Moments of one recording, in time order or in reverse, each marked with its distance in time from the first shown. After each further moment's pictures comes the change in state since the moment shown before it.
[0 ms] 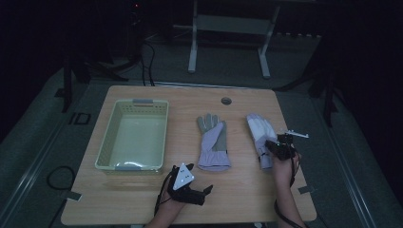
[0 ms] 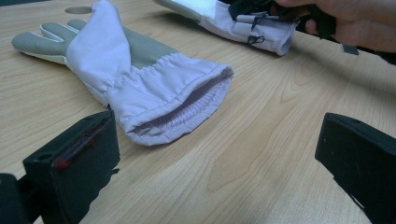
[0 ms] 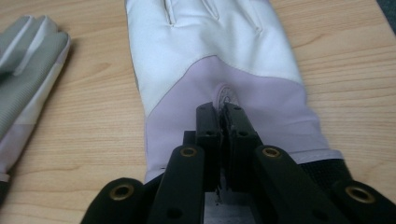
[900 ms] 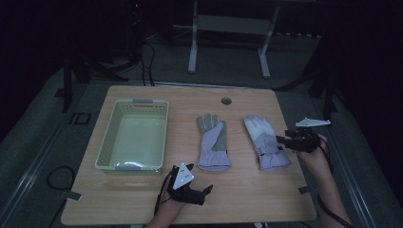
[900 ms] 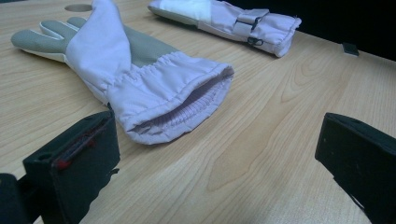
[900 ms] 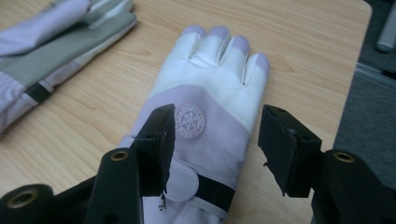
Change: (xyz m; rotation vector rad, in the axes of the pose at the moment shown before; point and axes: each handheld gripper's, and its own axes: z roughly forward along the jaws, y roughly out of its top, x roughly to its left) left arm 0.000 0.000 0.000 0.002 0.000 -0.009; right arm -0.051 0.052 -0.045 0.008 0.252 -0.491
